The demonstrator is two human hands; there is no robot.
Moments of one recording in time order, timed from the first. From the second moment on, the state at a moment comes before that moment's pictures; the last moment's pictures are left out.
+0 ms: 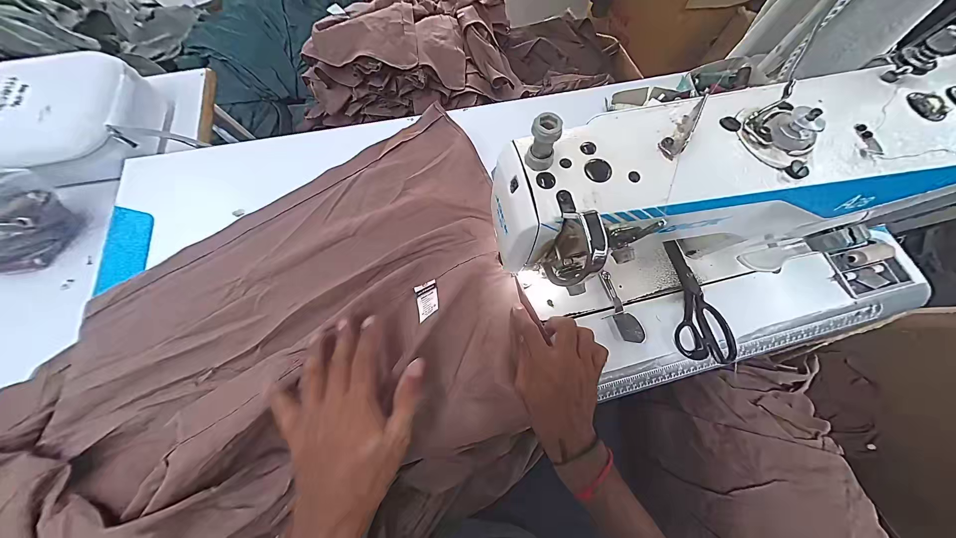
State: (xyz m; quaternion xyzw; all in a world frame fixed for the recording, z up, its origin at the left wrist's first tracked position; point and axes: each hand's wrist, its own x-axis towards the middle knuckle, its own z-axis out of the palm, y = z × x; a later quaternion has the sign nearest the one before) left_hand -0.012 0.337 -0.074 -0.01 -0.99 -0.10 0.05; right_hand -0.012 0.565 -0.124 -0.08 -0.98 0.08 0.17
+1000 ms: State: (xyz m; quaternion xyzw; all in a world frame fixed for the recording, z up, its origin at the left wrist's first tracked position) left_hand -0.144 0.383 -0.130 -0.49 -0.85 -0.20 0.04; right_hand -0.047 0.598 -0.124 0.03 -0.95 0.19 0.24
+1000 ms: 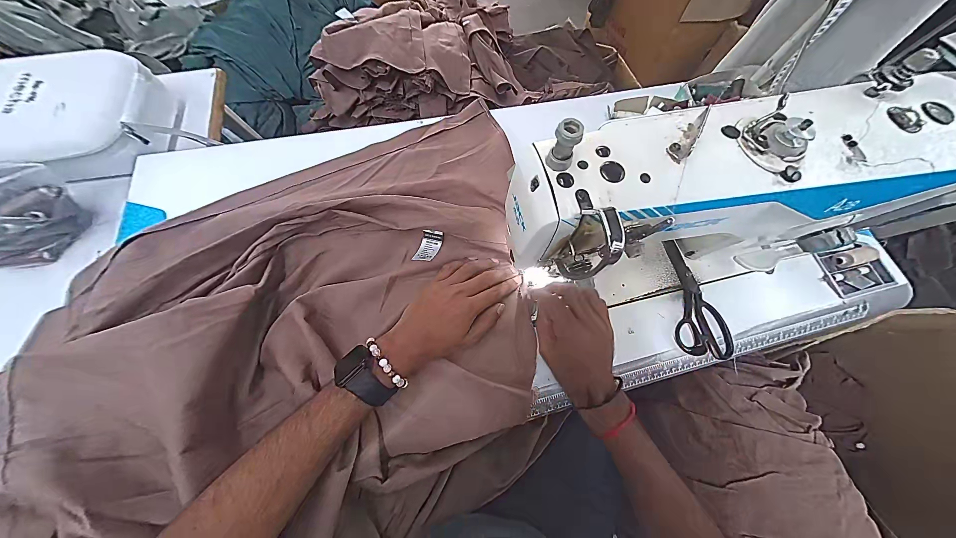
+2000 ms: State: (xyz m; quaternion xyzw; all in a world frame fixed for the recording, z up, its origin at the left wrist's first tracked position) left_hand -0.106 0.407 -0.129 -0.39 -0.90 -0.17 0.11; right_hand 0.053 0.541 -0.094 -0.20 -0.80 0.56 0.09
